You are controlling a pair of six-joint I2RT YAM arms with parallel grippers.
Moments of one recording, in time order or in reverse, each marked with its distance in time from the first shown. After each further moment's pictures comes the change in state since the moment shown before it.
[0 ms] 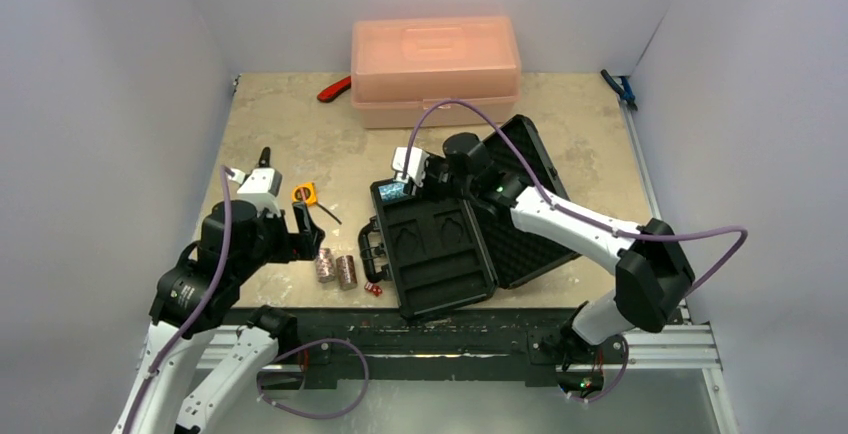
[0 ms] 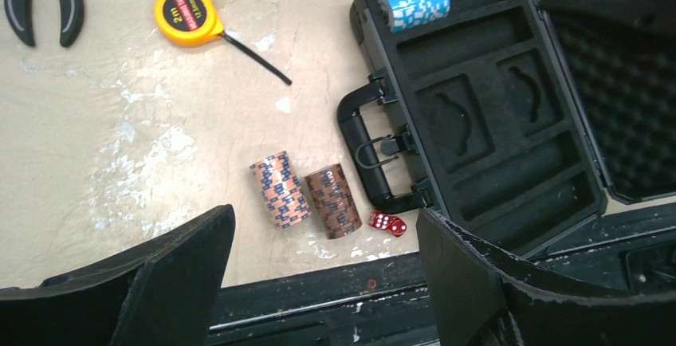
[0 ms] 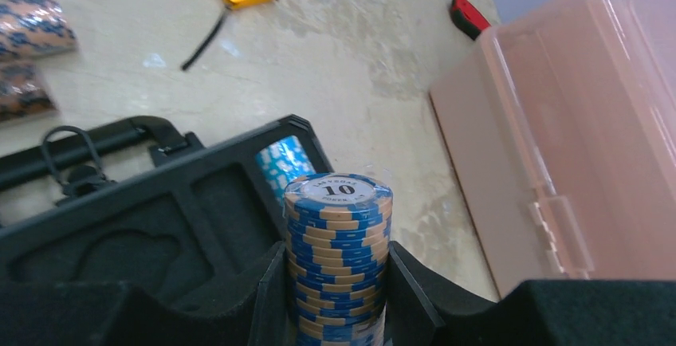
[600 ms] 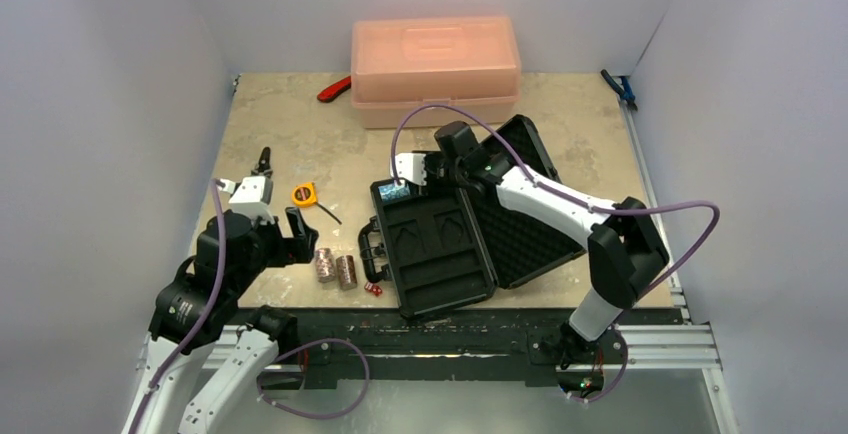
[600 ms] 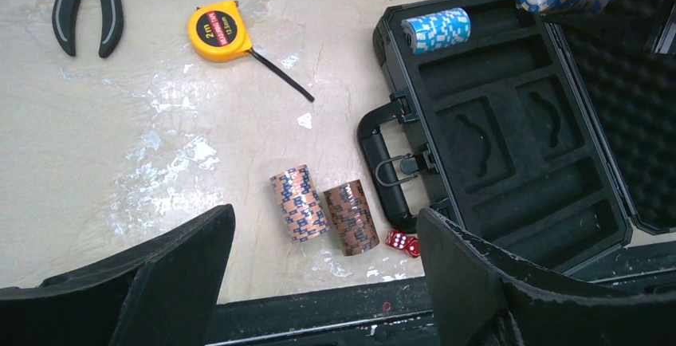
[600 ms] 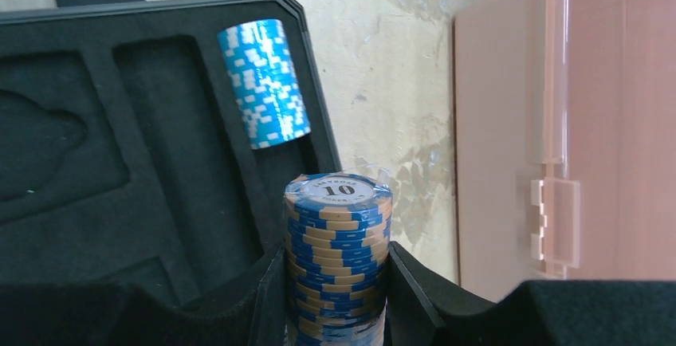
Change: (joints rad) left arm 0.000 -0.101 -0.081 0.032 -0.078 0.000; right arm -0.090 0.163 0.138 -0.220 0.036 -0.333
